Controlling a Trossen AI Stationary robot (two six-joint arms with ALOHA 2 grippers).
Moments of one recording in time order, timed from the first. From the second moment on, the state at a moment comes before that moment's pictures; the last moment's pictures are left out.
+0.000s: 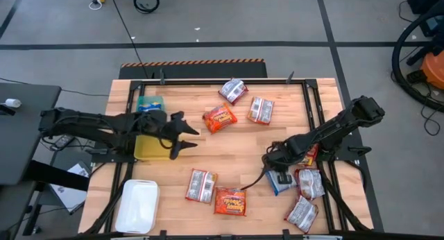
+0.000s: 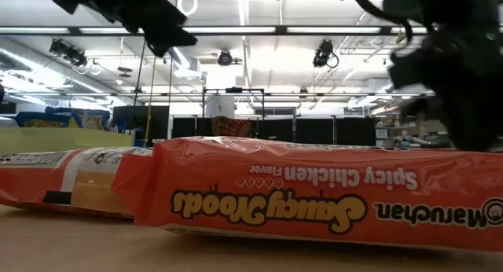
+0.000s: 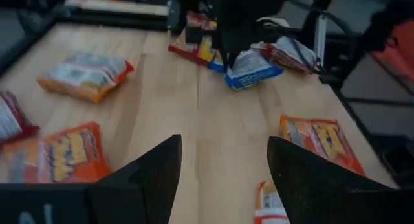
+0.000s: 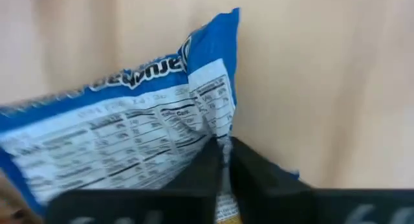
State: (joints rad) left arm 0.01 1.01 0.65 -0.02 0.07 -0.10; right arm 0.34 1.47 0.77 -0.71 -0.03 0.32
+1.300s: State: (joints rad) left arm 0.26 1.72 0.91 0.57 0.08 0.13; right arm -0.05 1.47 1.10 -0.24 0.30 -0.42
